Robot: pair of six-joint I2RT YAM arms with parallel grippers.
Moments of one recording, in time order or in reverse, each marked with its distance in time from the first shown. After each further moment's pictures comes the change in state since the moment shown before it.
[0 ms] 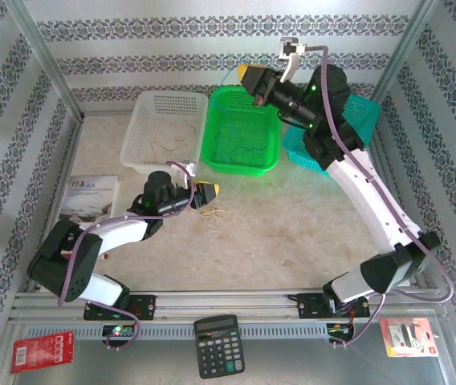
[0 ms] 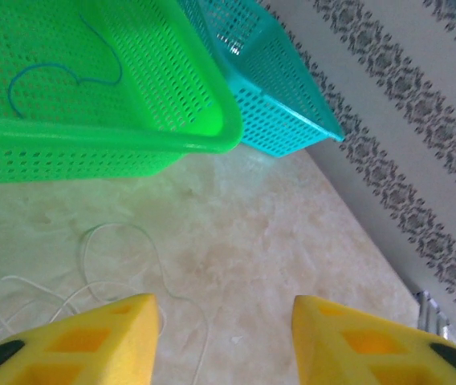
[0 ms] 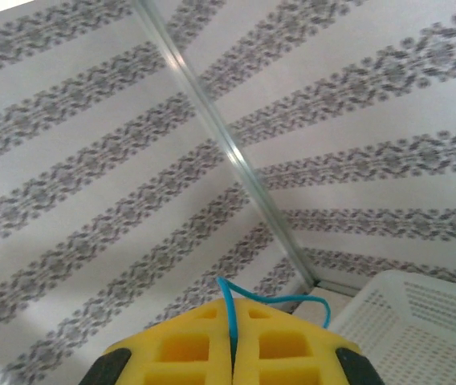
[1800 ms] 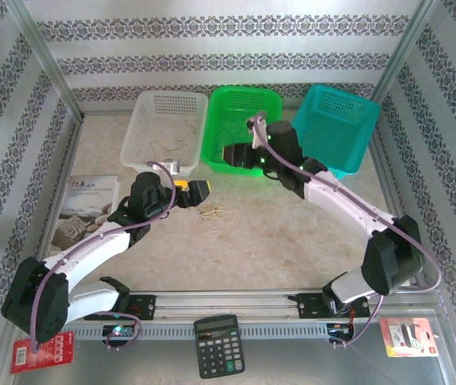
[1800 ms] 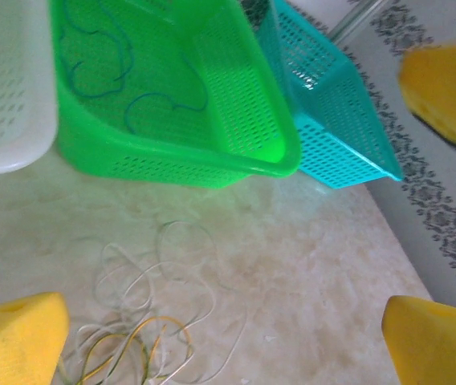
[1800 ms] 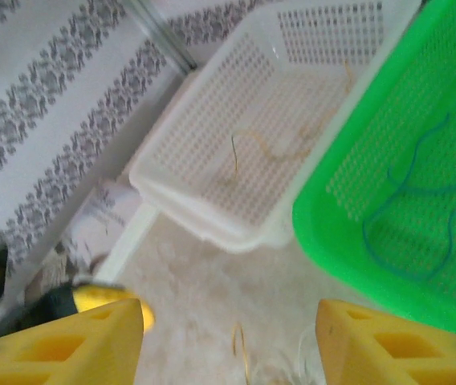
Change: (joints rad) left arm 0.000 -0.283 0.015 -0.411 -0.247 -0.016; right arm 0.113 -0.059 -0.575 -0.085 0.134 -0.174
